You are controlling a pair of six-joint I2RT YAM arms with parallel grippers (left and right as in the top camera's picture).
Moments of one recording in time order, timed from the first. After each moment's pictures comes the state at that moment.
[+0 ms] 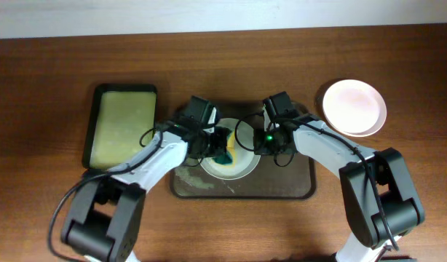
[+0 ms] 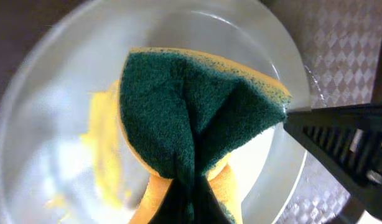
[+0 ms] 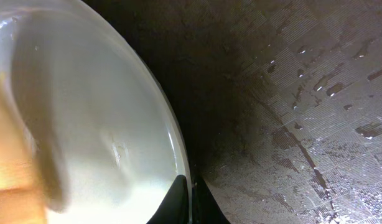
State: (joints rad) left arm -0.47 1.82 1.09 -0.43 0.30 -0.51; right arm 0.35 1.86 1.08 -0.49 -0.22 0.37
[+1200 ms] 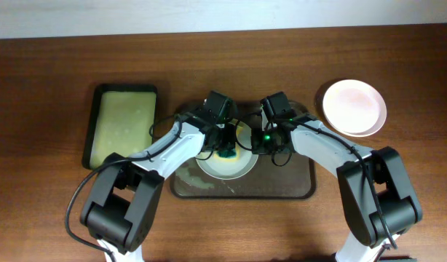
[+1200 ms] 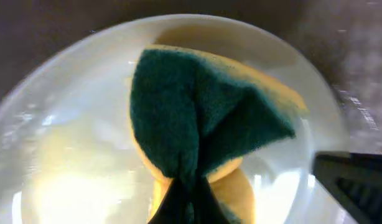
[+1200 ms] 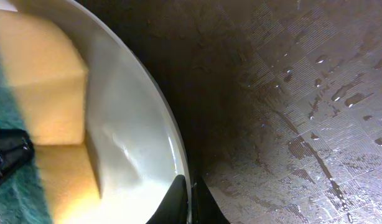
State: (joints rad) left arm -0.53 1.94 1.24 -0.50 0.10 -0.50; right arm 0.36 1.87 1.09 -0.48 -0.22 0.38
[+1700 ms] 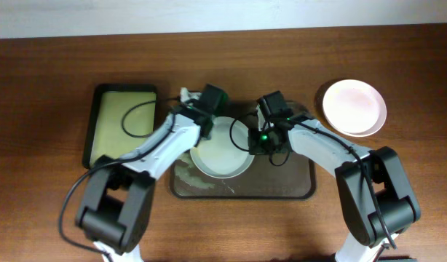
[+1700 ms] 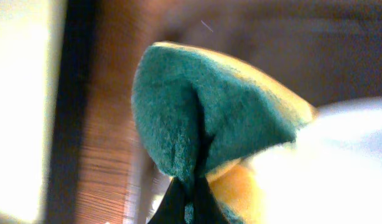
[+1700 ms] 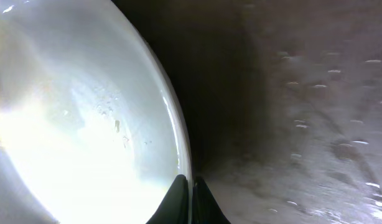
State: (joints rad) left arm -0.49 1.92 1.33 -0.72 -0.47 -0.50; right arm 0.38 1.87 1.11 -0.51 -0.24 0.36
